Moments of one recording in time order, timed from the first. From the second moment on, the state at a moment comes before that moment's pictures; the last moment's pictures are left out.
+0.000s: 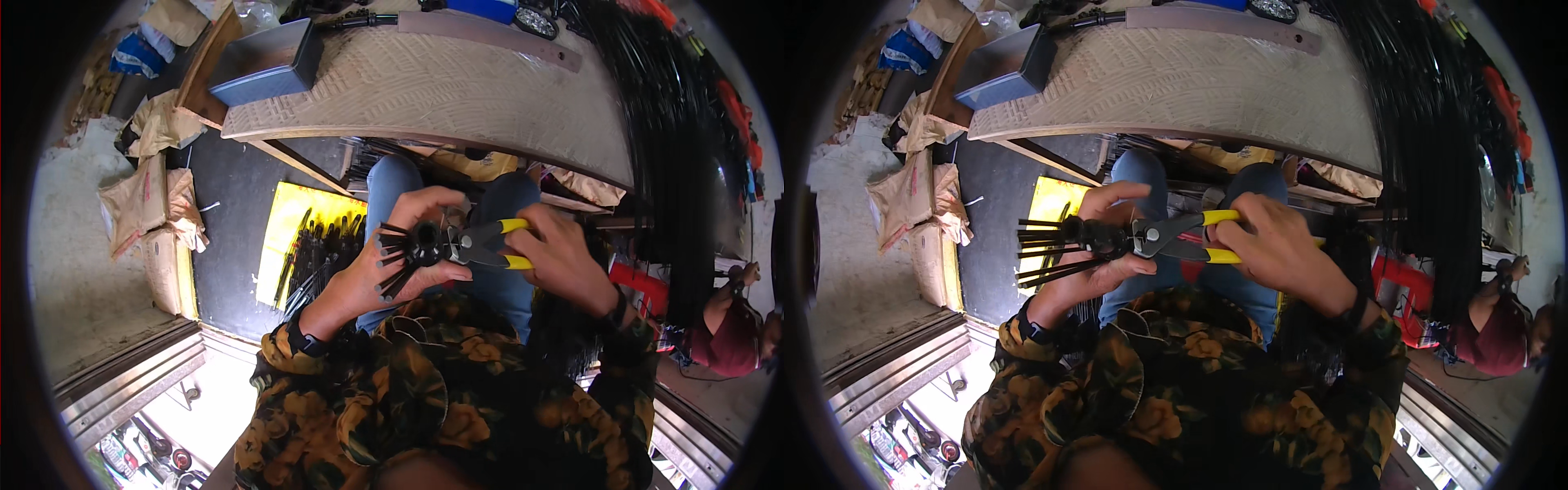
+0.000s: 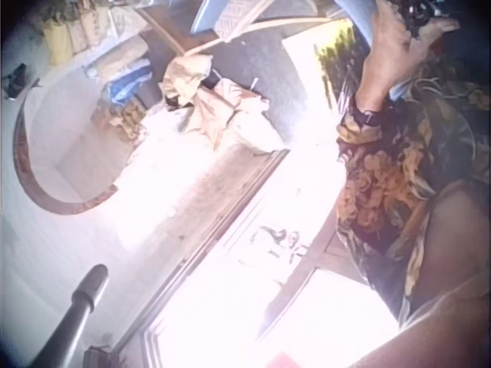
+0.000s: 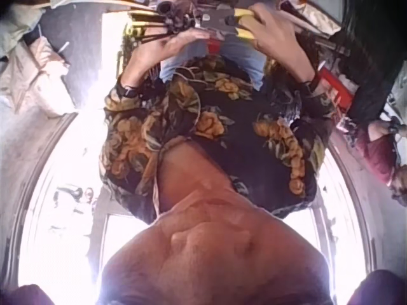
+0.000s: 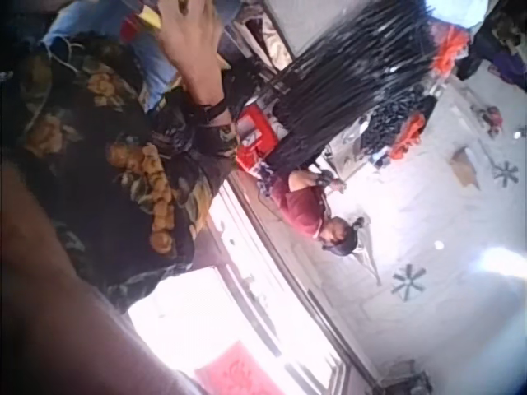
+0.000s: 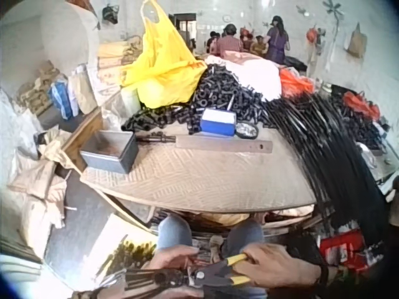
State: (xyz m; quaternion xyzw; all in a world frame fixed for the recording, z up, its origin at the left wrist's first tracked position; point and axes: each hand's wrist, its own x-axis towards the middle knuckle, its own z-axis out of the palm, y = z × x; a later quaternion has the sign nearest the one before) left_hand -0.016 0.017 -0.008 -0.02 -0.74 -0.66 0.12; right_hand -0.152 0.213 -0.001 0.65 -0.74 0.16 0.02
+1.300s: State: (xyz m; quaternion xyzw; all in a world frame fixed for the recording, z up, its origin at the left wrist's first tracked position) left_hand -0.006 0.005 -0.020 -0.01 -0.71 -0.68 0.15; right_hand -0.140 0.225 0.029 0.60 -0.77 0.21 -0.06
